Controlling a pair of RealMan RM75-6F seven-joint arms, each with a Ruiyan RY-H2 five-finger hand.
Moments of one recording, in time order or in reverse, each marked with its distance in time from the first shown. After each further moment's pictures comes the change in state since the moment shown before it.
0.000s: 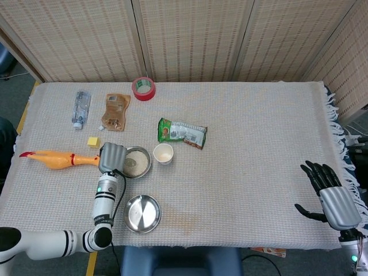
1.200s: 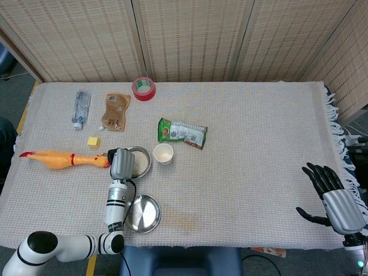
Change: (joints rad) left arm -0.025 -0.245 0.164 0.360 0.141 0.101 0.124; right arm -0.014 0.033 -0.017 -0.010 -0.046 0.037 0.059
